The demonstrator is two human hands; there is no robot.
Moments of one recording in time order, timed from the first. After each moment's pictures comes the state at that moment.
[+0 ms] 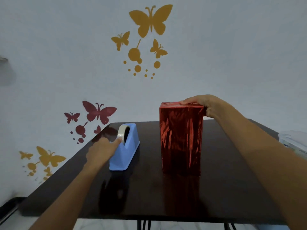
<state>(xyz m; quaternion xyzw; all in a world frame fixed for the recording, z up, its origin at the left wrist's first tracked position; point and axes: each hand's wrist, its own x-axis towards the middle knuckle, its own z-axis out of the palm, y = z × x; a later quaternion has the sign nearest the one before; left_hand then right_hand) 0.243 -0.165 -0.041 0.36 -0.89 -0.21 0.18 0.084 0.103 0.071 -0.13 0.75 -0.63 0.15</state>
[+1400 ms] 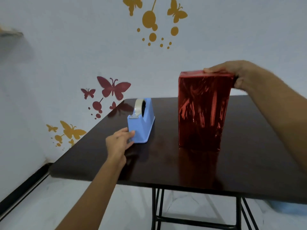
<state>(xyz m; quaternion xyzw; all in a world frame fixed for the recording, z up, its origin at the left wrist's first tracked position) 0.273 -0.133 -0.097 0.32 -0.54 -0.68 0.36 0.085 0.102 0.065 -0.14 0.74 -0.64 0.13</state>
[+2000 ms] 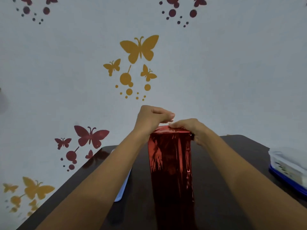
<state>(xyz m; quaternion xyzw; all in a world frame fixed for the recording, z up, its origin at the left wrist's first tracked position) 0.193 -0.010 0.093 -0.03 -0.79 -0.55 0.26 0.097 0.108 0.061 -0.16 0.71 -0.68 0.10</state>
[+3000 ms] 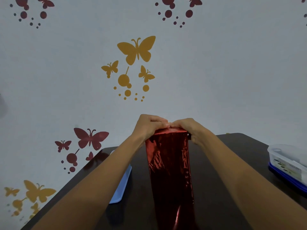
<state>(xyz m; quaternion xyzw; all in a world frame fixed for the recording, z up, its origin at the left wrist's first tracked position) 0.159 -0.032 0.072 -0.02 -0.82 -0.51 0.24 0.104 0.107 0.063 -0.15 0.71 -0.68 0.10</state>
